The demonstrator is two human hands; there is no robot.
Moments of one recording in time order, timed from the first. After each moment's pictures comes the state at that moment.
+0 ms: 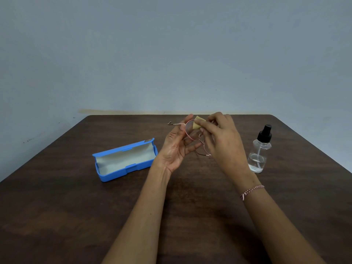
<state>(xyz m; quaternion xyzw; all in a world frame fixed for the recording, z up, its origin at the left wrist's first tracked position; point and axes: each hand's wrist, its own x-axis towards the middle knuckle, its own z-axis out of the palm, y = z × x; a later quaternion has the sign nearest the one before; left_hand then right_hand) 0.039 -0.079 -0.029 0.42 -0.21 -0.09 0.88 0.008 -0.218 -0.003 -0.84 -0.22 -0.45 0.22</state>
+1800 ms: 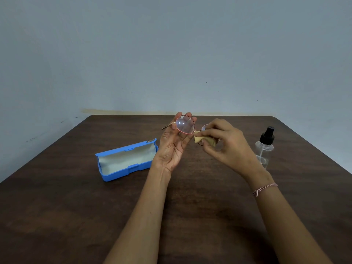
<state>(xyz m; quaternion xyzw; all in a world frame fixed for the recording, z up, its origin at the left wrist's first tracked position) 0.044 -0.072 -0.026 0.27 -0.22 -0.05 0.94 0.011 -0.236 0.001 -0.82 -0.36 -0.35 0.27</state>
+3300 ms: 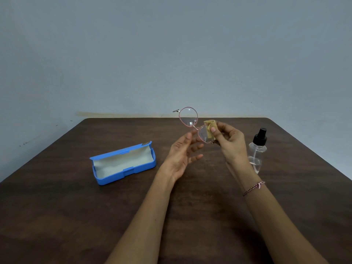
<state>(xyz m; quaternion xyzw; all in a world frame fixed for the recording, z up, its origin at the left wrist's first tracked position) 0.035 -0.098 -0.039 0.51 -0.12 -0.09 0.85 0.029 -0.235 -0.014 -0.65 -0.10 -0.21 0.72</state>
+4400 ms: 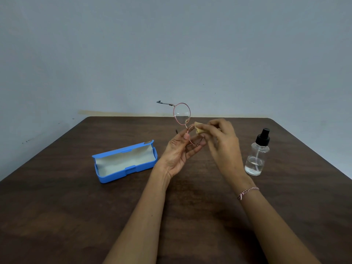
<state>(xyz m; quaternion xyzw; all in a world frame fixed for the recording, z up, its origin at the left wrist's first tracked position) 0.047 -0.082 -0.043 0.45 -0.20 -0.10 0.87 0.018 -0.223 -0.018 -0.81 -0.23 -0.44 0.31</state>
